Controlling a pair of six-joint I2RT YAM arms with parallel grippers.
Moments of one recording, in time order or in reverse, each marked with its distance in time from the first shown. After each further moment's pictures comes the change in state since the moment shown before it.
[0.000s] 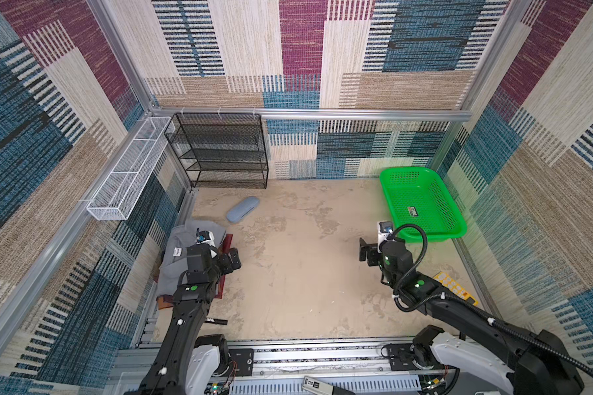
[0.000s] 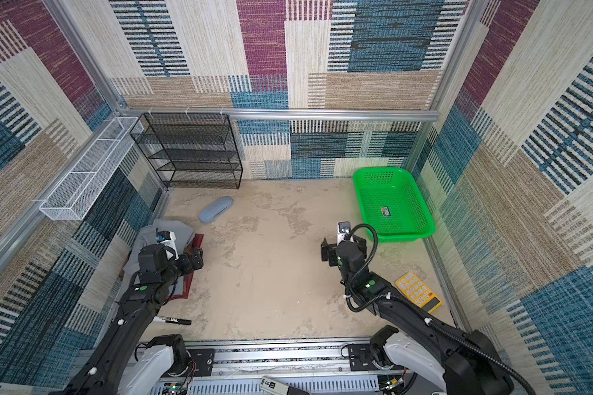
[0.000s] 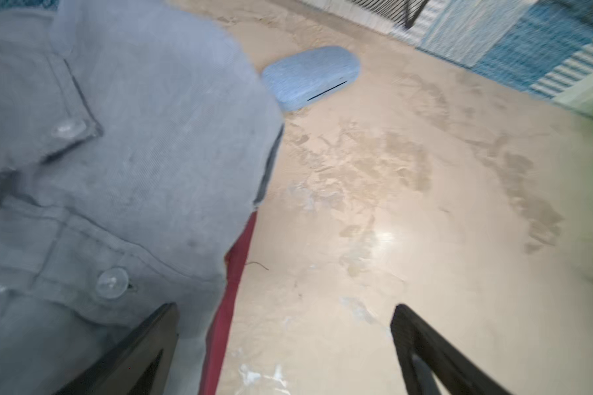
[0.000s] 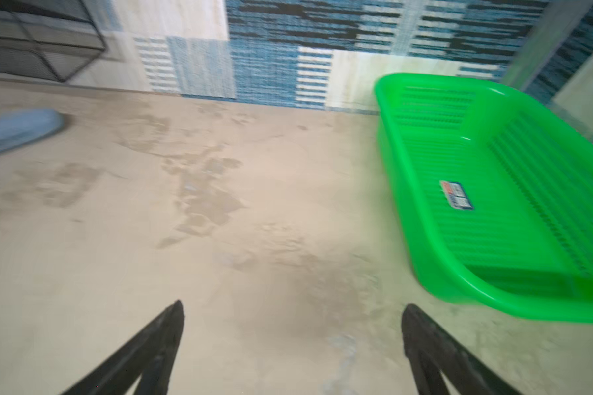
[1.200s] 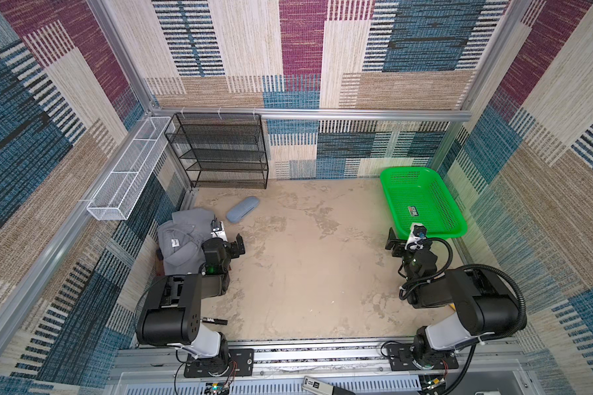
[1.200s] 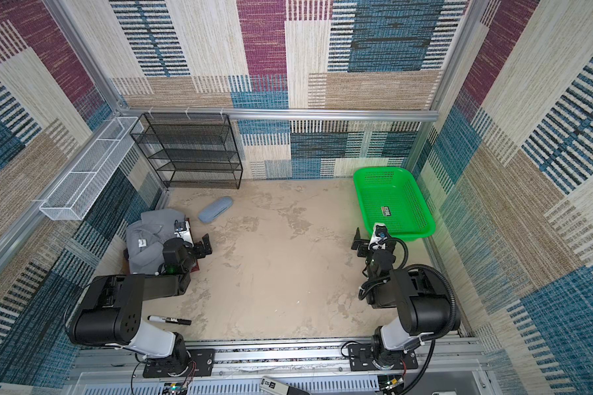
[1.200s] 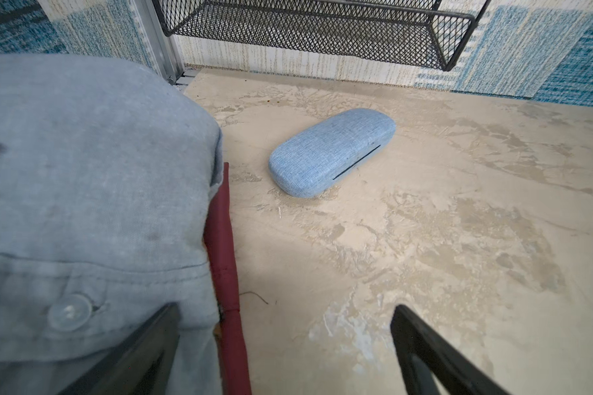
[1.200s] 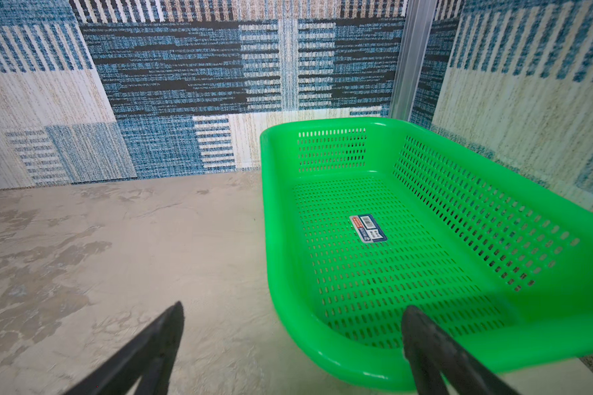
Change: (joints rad) left arm -0.051 0.616 -0.046 0.922 -0.151 0.163; right arm -0.459 0.592 -0.181 1.123 -0.330 -0.096
